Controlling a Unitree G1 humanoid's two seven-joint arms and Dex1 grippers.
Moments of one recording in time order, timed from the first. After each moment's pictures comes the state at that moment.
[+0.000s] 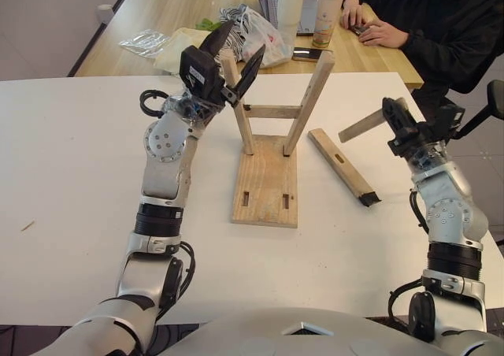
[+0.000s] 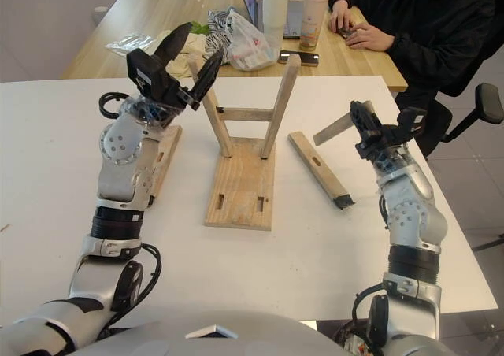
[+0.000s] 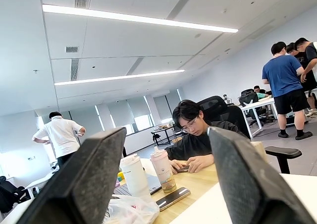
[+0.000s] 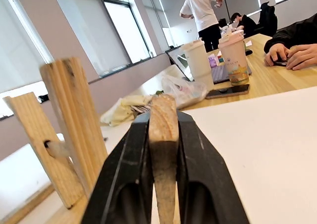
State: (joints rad) left arm -0.51 0.20 -0.02 0.06 -0.17 -0.18 -0.47; right arm -0.21 -0.37 -0.30 0.11 0.67 0.28 0.54
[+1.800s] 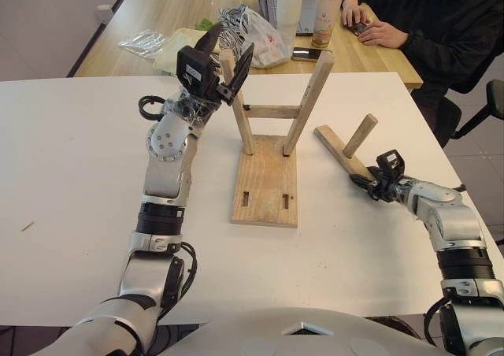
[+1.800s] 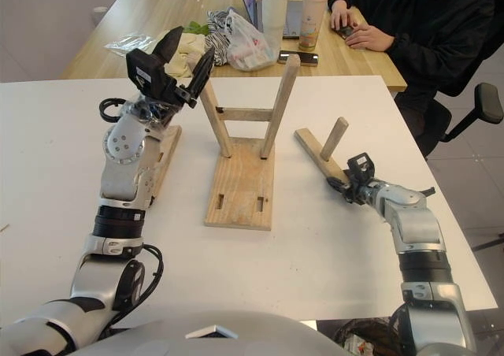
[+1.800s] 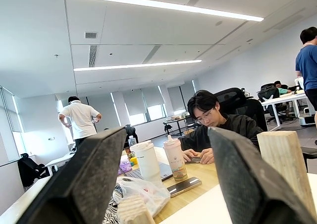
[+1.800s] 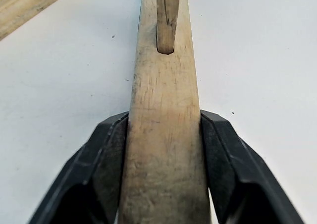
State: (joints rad) left arm -0.51 0.19 -0.01 0.10 -0.15 -0.16 -0.39; right arm -0.18 -0.57 -0.04 0.17 0.19 0.55 0.63
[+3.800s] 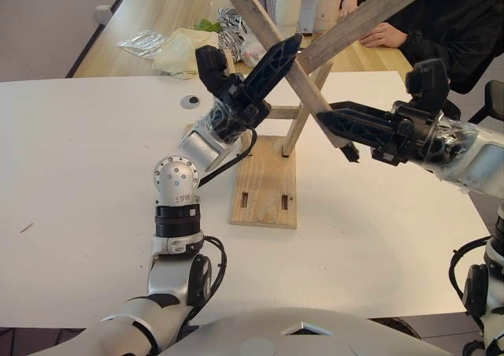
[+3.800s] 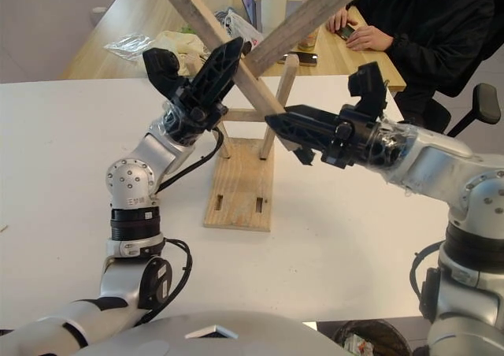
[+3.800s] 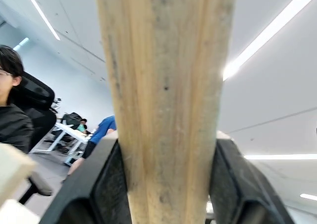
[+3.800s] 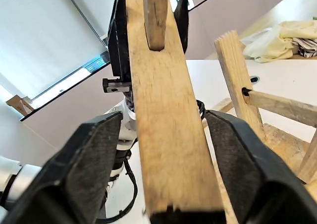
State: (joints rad) left arm -0.52 0.02 0.16 -0.02 -1.17 0.71 -0.69; right arm -0.37 -0.73 -0.26 -0.38 1.63 1.11 0.24
